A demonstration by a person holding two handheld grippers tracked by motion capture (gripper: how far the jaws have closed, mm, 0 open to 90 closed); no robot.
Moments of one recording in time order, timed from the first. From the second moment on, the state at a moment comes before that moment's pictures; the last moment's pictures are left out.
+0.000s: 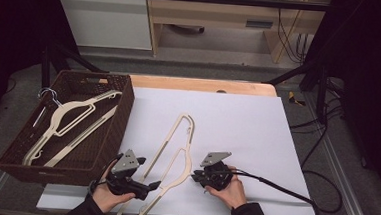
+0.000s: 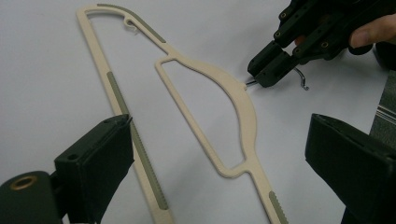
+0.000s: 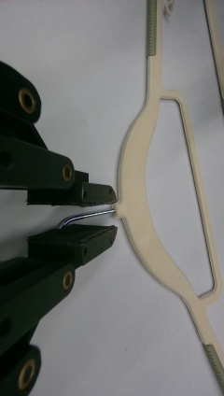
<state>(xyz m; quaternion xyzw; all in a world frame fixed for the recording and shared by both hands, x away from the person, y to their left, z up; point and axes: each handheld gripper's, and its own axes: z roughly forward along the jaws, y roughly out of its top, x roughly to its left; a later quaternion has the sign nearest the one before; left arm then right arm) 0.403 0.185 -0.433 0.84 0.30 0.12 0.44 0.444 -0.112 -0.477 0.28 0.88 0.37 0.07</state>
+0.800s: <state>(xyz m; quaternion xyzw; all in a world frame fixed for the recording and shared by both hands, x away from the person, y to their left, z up) 0.407 0.179 -0.435 0.84 0.29 0.11 0.44 0.446 -0.112 -0.478 0.24 0.90 0.37 0.08</state>
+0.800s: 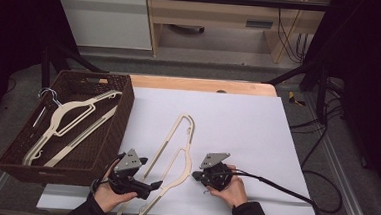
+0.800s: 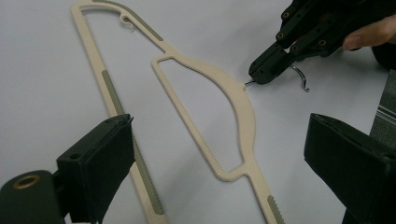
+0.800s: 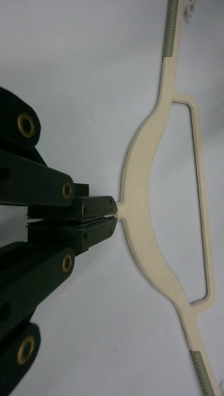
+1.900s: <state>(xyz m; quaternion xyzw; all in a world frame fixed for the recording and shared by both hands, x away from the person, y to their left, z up) 0.424 0.127 -0.469 0.90 0.25 0.05 0.34 0.441 -0.112 -0.457 0.24 0.89 0.38 0.07</state>
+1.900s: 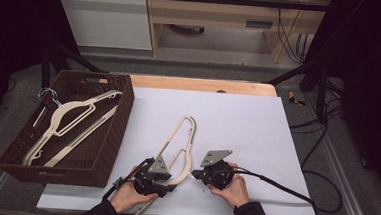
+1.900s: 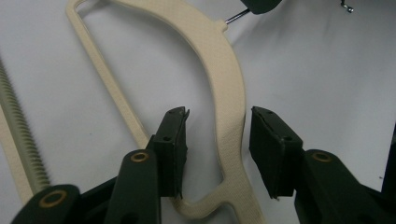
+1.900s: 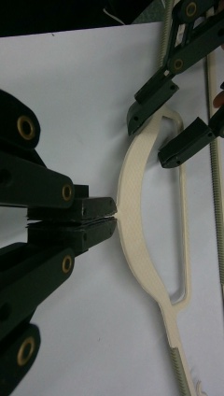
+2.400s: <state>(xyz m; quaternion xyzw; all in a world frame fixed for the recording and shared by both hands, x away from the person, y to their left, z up) 0.423 0.123 -0.467 0.91 0.25 0.04 0.33 0.441 -0.111 -0.453 0.23 0.89 0.38 0.07</state>
